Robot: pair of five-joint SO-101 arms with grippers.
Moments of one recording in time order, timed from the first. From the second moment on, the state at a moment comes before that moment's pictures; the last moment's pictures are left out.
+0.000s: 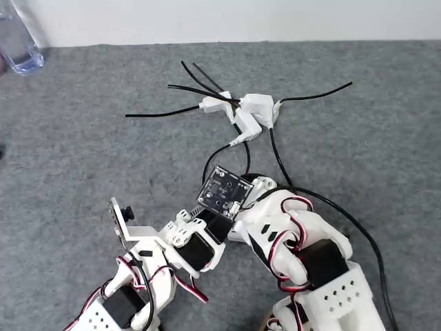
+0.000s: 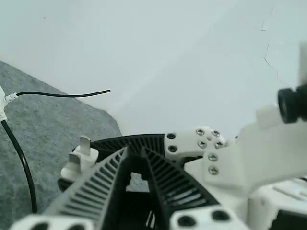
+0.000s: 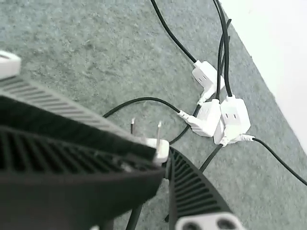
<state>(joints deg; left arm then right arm) 41.8 -103.4 96.9 13.8 60.0 -30.6 -63.4 47.7 63.5 35.9</state>
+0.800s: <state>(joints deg) 42.2 -103.5 96.8 13.8 59.9 -31.9 -71.5 42.5 73.5 35.8</state>
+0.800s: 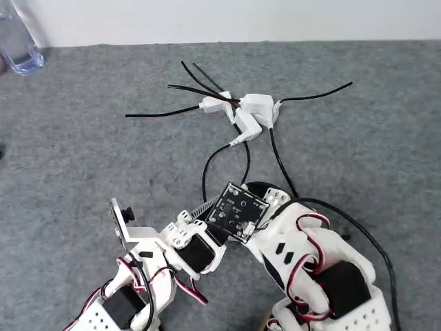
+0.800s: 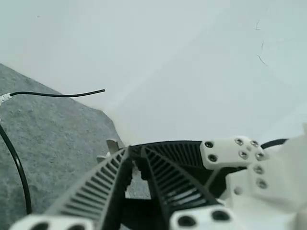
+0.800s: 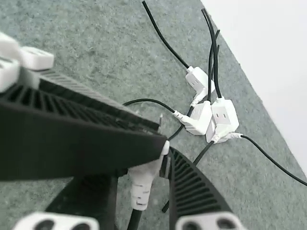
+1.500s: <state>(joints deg) 42.3 -103.6 96.0 13.4 59.9 -31.9 -71.4 35.8 79.6 34.3</state>
